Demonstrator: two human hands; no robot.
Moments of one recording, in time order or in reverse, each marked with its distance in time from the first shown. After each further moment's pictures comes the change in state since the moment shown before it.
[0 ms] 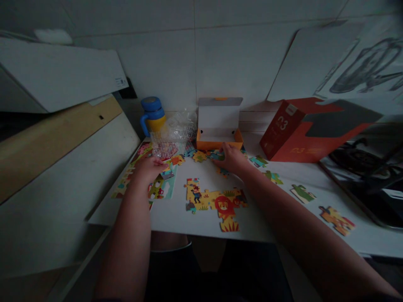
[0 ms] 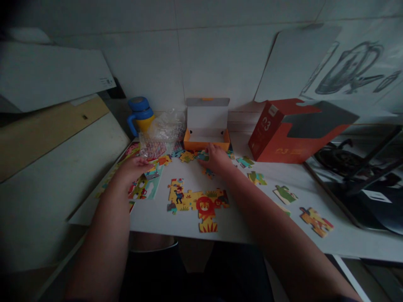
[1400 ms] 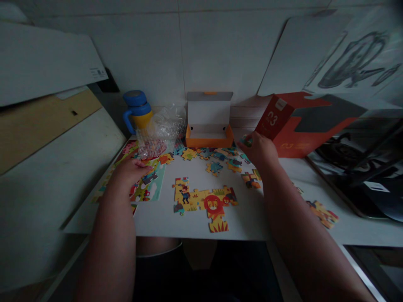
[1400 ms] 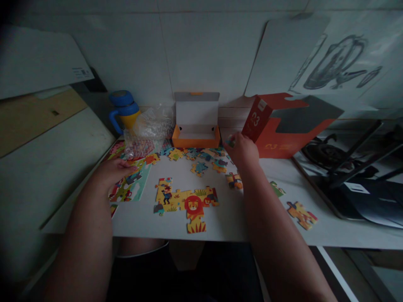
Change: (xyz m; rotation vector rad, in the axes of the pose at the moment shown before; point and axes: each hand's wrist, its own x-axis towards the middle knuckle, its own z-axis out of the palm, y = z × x) left_hand 0.005 -0.009 -0.011 0.314 -0.046 -0.078; right_hand -0.023 0.079 -0.067 -0.210 0.203 0.374
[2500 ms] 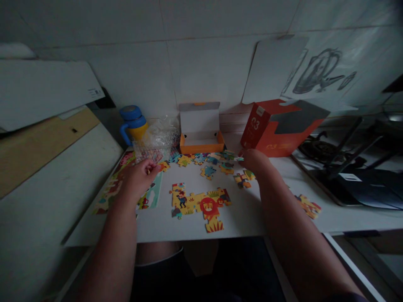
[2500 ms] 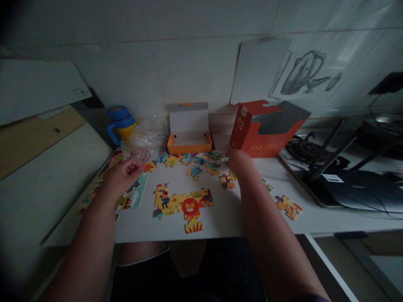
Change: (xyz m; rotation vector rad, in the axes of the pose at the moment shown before) left_hand -0.047 0.069 -0.011 0.012 0.101 0.387; right_hand -0.014 0.028 0.001 -0.141 -0.382 -0.055
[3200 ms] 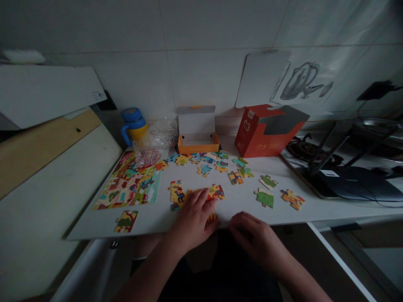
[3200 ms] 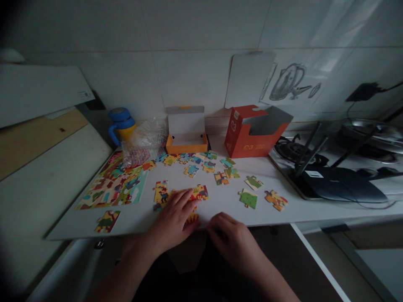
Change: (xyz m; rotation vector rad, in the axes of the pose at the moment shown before) left_hand -0.146 0.105 0.093 -0.032 -0.262 0.676; right_hand -0.255 -0.048 0.019 0.723 -0.081 -0.376
